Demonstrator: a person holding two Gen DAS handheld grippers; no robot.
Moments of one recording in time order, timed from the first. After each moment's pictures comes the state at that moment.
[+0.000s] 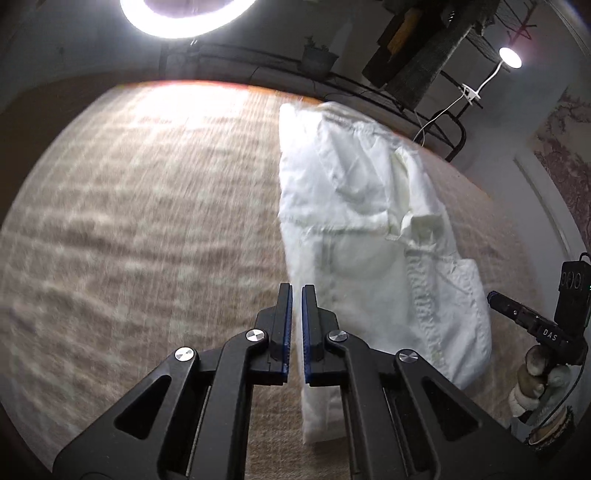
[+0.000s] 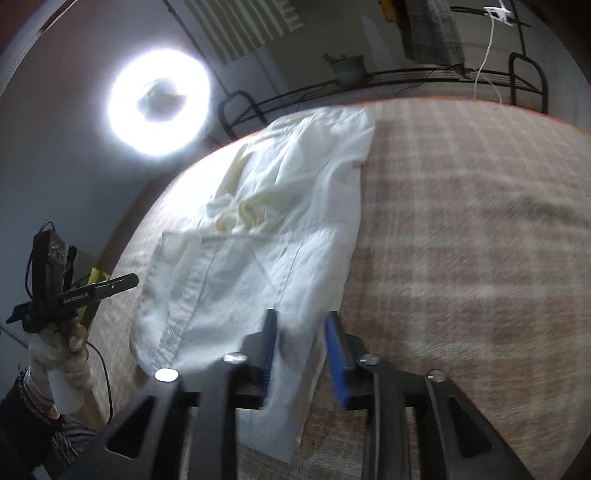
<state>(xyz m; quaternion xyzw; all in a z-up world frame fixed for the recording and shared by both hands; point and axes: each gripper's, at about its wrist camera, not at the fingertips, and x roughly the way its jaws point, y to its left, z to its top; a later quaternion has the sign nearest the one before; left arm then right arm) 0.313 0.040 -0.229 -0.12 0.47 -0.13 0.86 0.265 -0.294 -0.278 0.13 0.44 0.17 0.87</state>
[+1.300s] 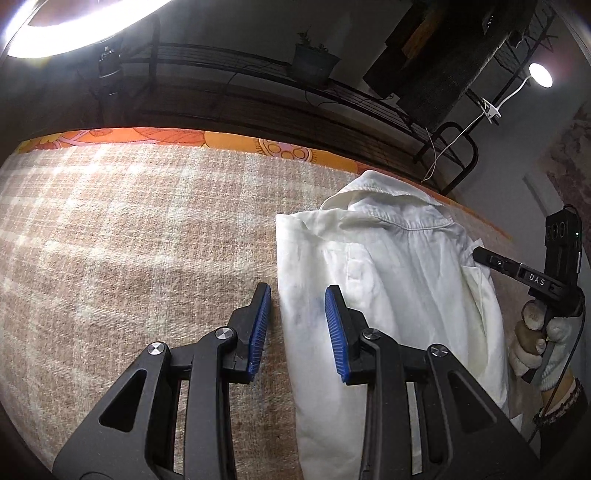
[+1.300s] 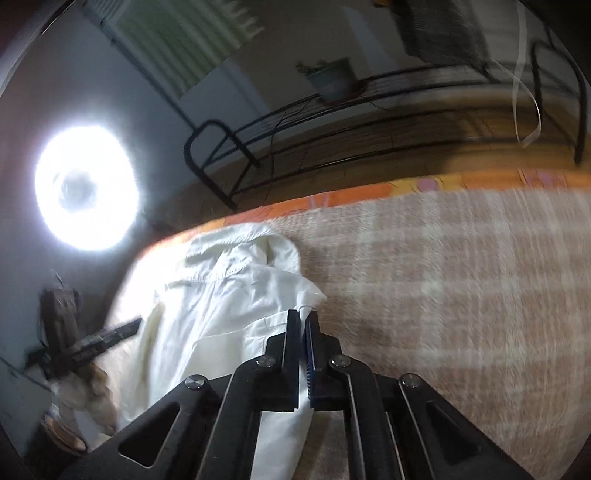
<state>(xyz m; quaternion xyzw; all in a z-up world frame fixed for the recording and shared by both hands) 0.554 0.026 -0.282 -0.13 0.46 -0.14 0.87 0.562 -0.321 -0.289 0.15 0.44 0.18 0.87</state>
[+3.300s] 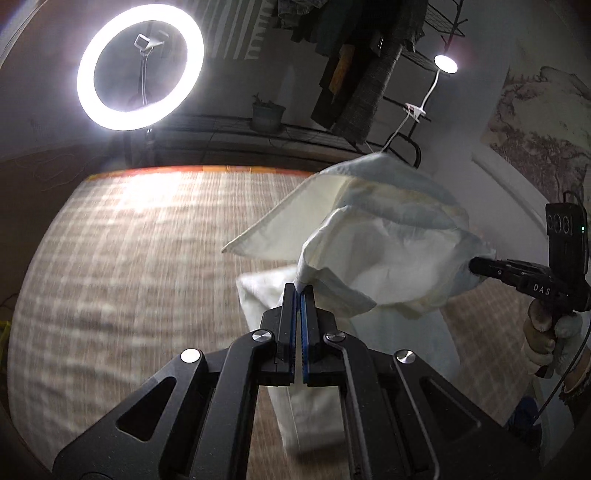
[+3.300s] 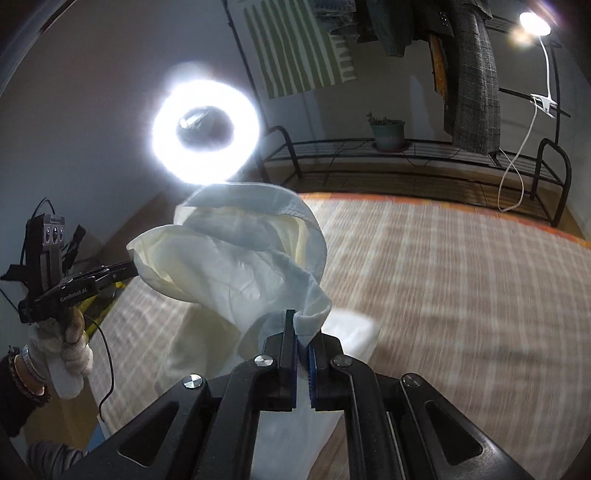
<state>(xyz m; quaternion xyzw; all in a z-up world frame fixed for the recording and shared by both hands) 0.277 0.021 -0.185 -0.06 0.36 -0.17 0.91 0.298 -0.279 -0.187 0.05 0.37 0.21 0.90</state>
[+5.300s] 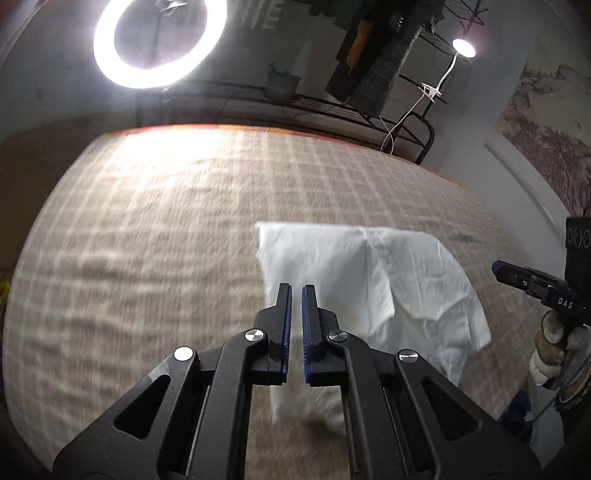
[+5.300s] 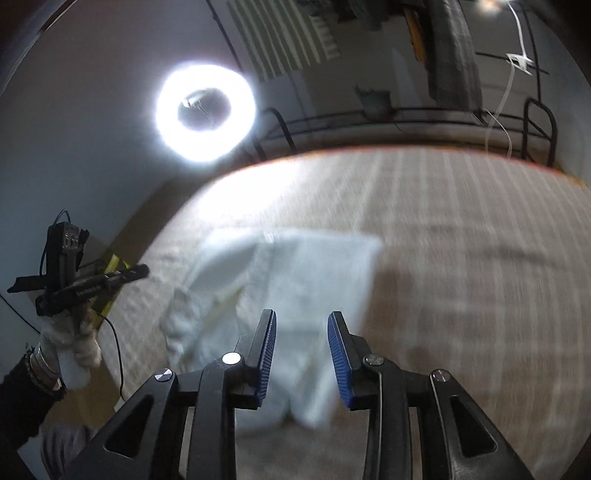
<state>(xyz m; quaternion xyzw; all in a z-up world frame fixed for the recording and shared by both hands) 0.275 0.028 -0.211 -0.06 0.41 -0.16 0.89 0.244 -0.283 -0.211 0.08 0.40 0.21 0.89</state>
